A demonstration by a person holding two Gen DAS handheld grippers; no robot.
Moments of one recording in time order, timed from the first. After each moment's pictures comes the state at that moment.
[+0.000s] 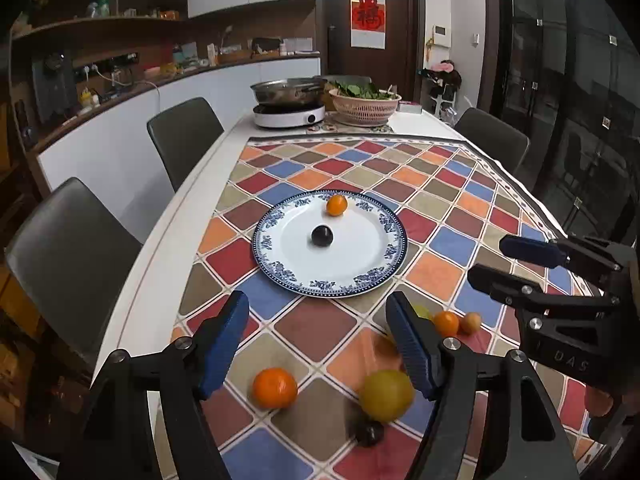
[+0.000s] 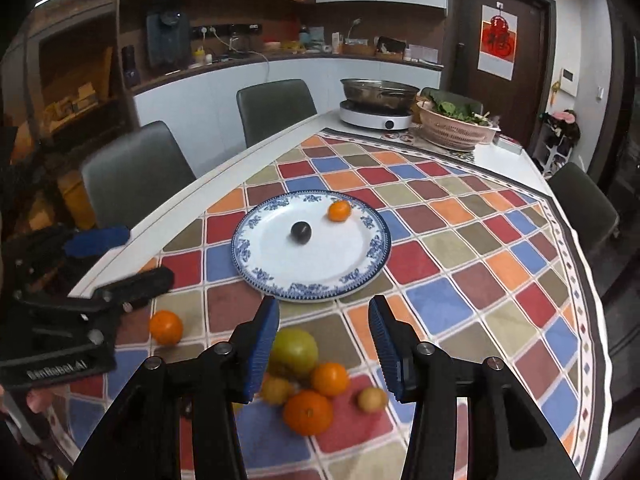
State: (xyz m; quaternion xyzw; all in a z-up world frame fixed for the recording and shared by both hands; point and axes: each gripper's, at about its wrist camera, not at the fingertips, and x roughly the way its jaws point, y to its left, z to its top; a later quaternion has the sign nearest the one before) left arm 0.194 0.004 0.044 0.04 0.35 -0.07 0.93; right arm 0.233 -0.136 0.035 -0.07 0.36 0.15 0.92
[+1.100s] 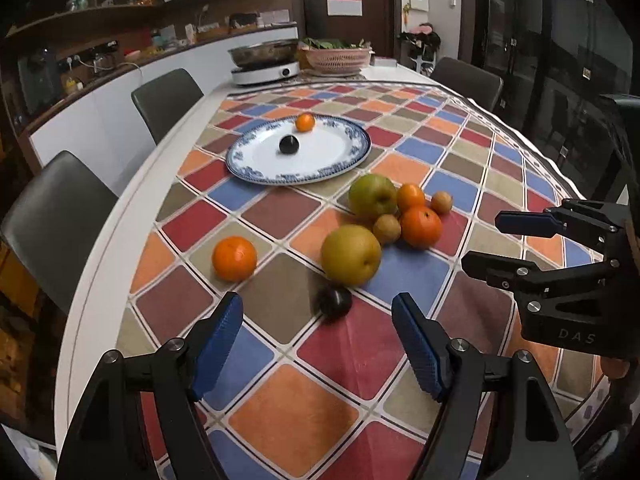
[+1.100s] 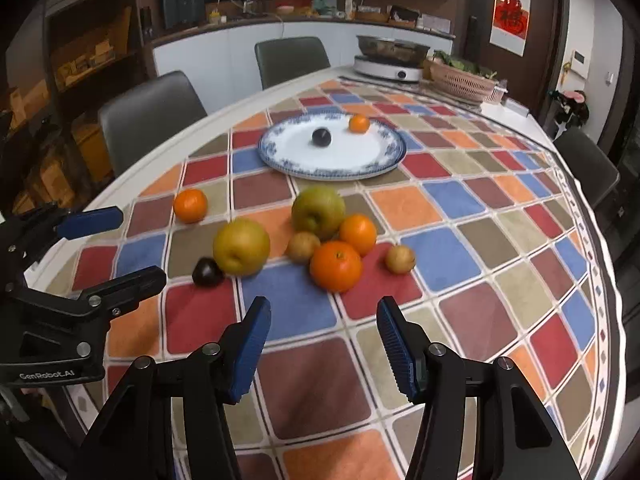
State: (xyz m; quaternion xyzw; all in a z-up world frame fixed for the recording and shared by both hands) left arm 0.115 -0.015 -0.027 0.07 0.40 -0.09 0.91; right arm 0.148 -0.147 -0.028 -0.09 0.42 0.17 0.89
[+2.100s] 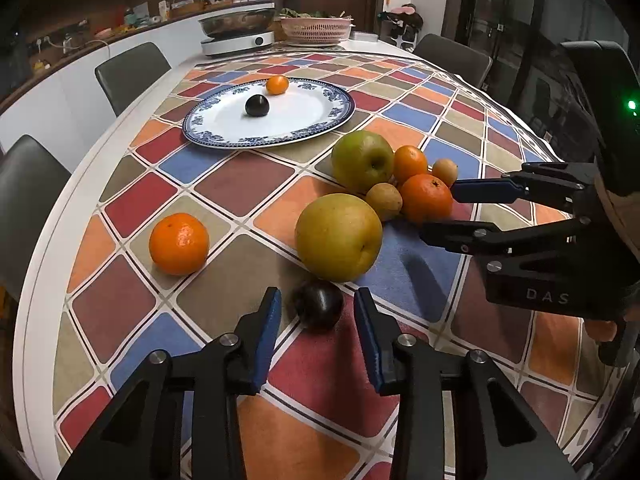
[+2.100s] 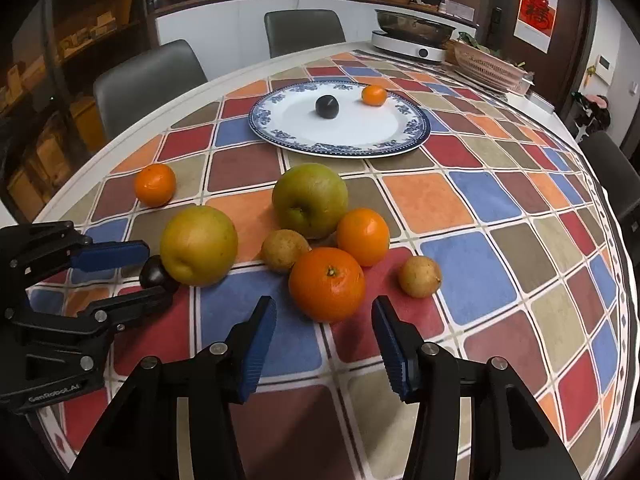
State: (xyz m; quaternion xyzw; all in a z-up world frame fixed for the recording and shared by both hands) left arm 0.151 -0.018 -0.074 0.05 0.44 -0.14 0.88; right arm 0.202 -0.134 -0.067 -0.12 0.44 0.19 0.87
